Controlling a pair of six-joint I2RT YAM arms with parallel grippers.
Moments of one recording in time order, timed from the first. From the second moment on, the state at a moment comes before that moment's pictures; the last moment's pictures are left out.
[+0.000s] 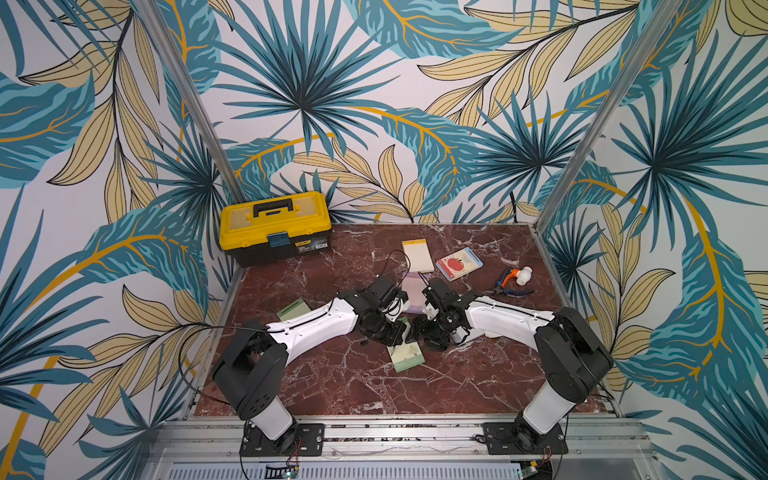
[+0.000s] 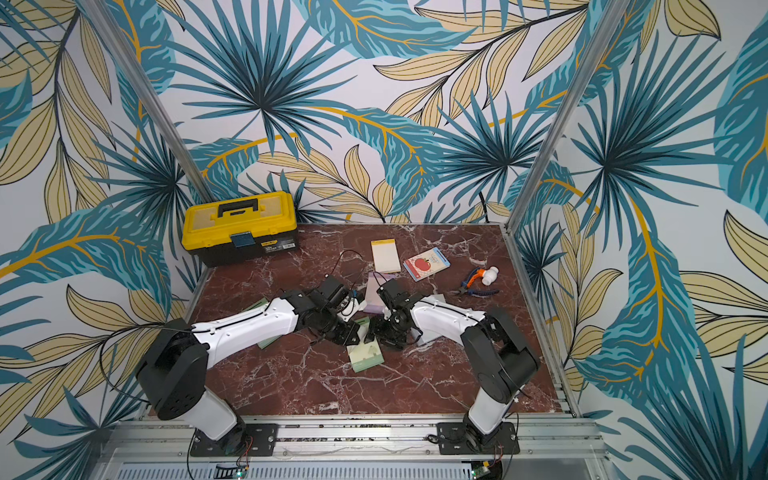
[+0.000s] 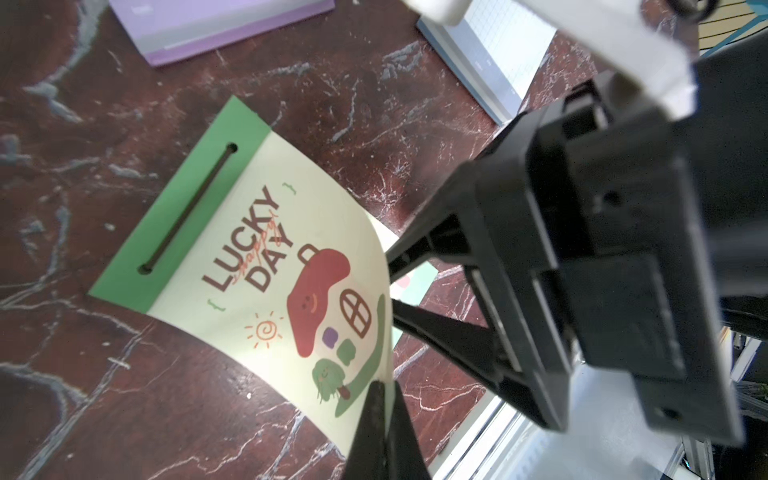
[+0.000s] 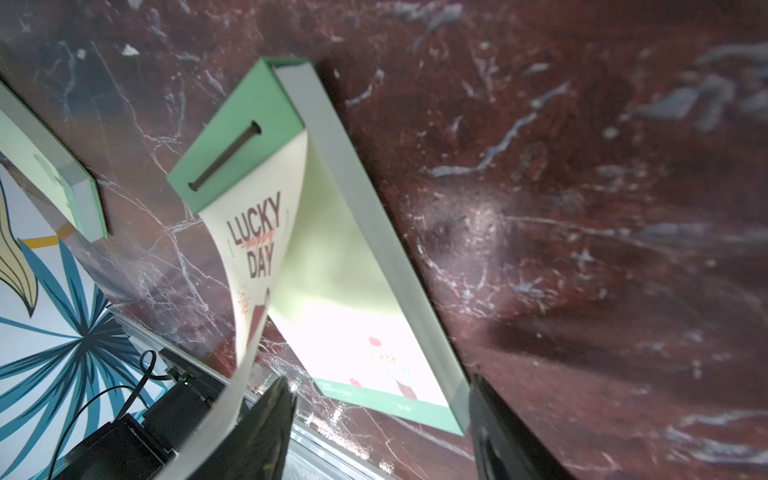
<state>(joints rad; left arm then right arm) -0.73 1.59 1.10 -0.64 0.40 -0.34 0.61 1.69 1.01 -0.59 -0.40 0.82</state>
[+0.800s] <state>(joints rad) -0.75 1.56 1.51 -1.02 0.40 -0.09 0.47 1.53 1.00 -0.57 -0.62 0.16</state>
